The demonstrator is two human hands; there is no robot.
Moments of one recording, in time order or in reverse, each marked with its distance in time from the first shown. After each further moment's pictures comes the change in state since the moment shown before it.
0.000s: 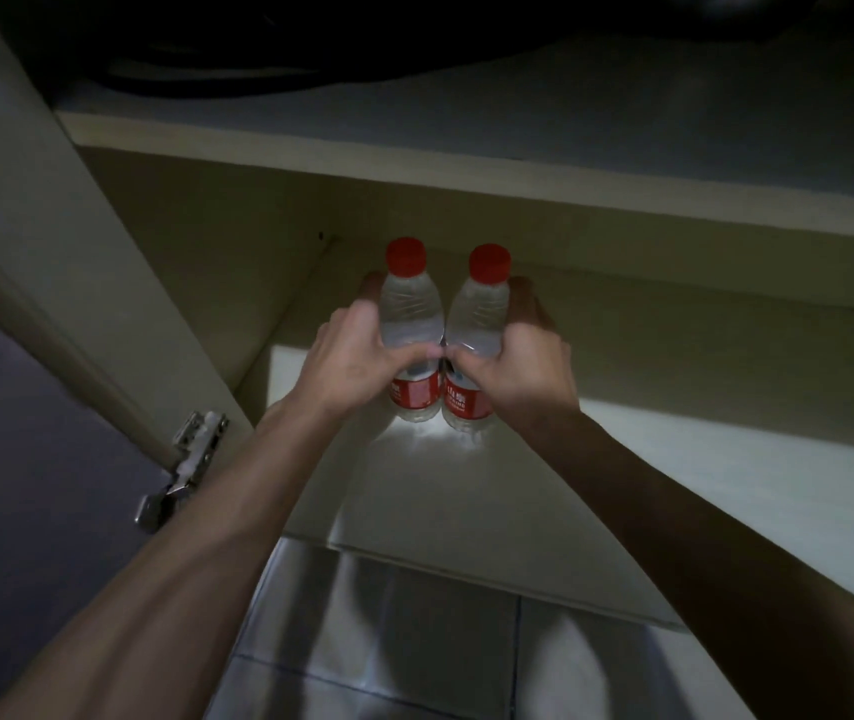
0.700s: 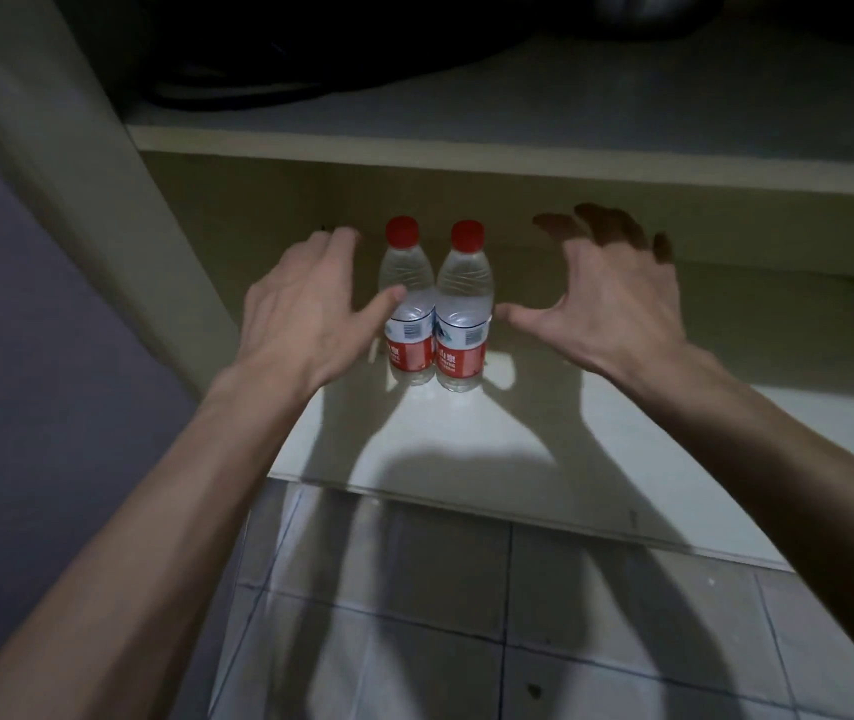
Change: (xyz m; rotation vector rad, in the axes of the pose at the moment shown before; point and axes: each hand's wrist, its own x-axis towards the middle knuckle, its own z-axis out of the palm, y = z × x) left_hand -0.085 0.055 -0.072 0.466 0.186 0.155; right_hand -0.069 -0.003 -0.118 -0.332 0.106 -0.098
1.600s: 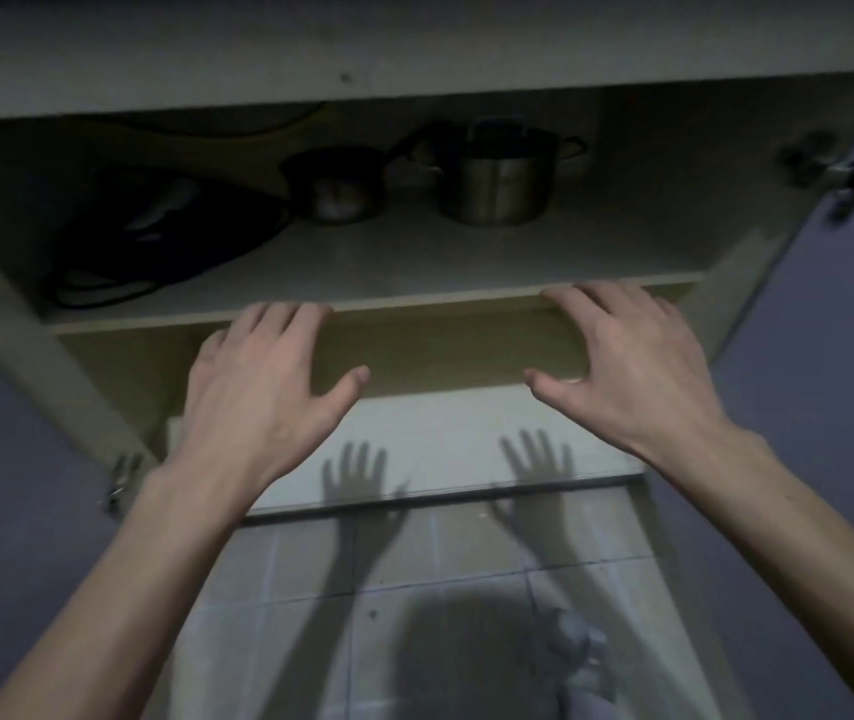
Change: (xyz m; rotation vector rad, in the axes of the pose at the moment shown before) left_hand -0.153 0.245 -0.200 -0.019 0.026 0.336; right_hand -0.253 0.175 -0.280 -0.149 0.161 0.218
